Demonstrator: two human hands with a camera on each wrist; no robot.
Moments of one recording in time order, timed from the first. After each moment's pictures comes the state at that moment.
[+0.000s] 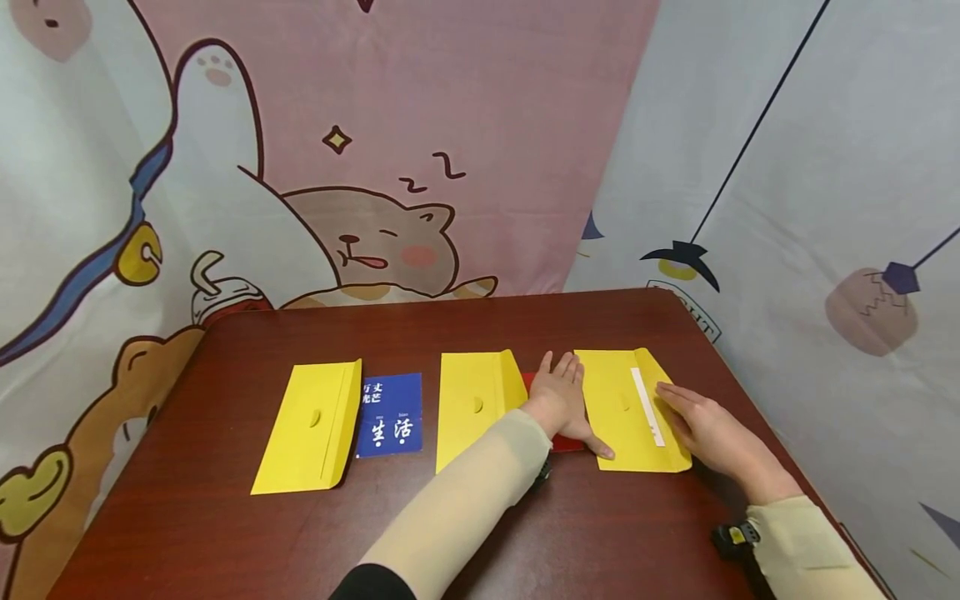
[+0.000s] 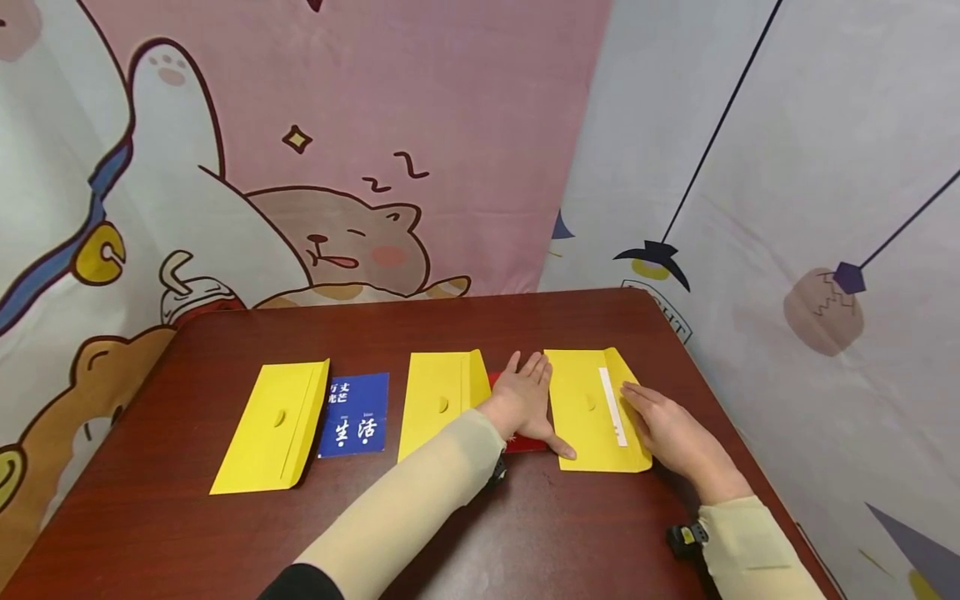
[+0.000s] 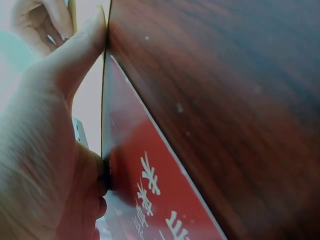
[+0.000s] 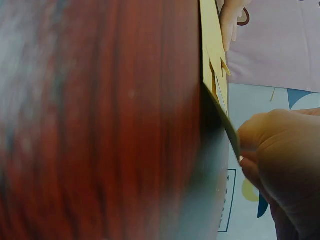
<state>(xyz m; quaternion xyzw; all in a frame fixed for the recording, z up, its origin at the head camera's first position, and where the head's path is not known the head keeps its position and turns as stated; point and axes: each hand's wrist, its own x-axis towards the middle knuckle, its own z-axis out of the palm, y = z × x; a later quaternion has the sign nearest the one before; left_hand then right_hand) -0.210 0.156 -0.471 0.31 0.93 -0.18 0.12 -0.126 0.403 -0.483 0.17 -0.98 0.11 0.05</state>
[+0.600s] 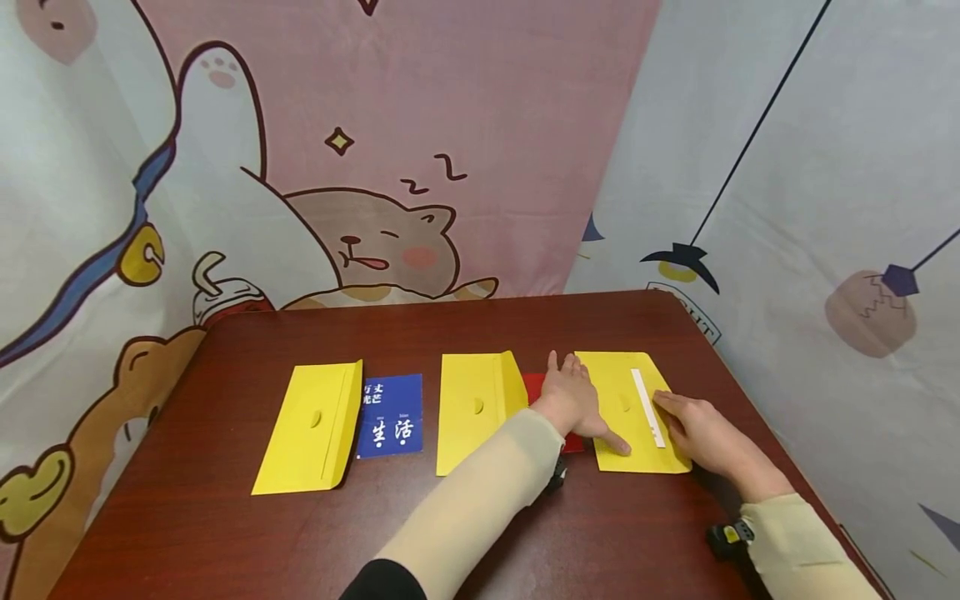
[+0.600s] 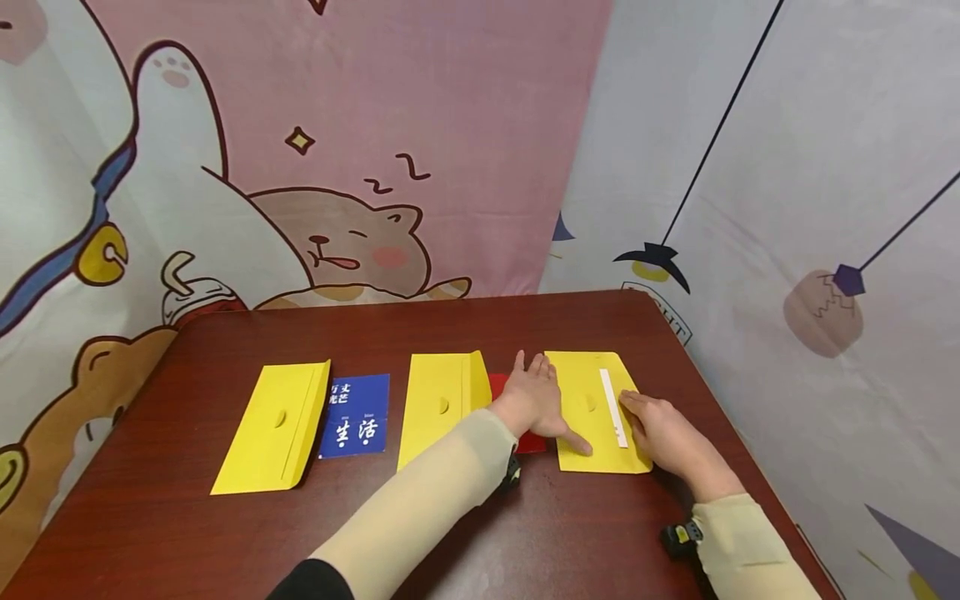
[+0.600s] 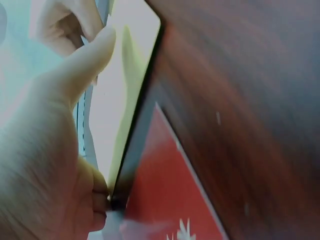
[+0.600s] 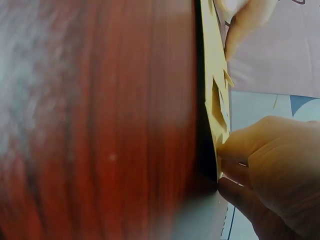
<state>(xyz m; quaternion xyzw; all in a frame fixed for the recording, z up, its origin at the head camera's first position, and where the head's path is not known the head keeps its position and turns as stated) -0.206 0.174 -0.464 0.29 0.94 -0.16 0.13 -0.134 0.400 -0.490 0.15 -0.98 0.15 0.01</state>
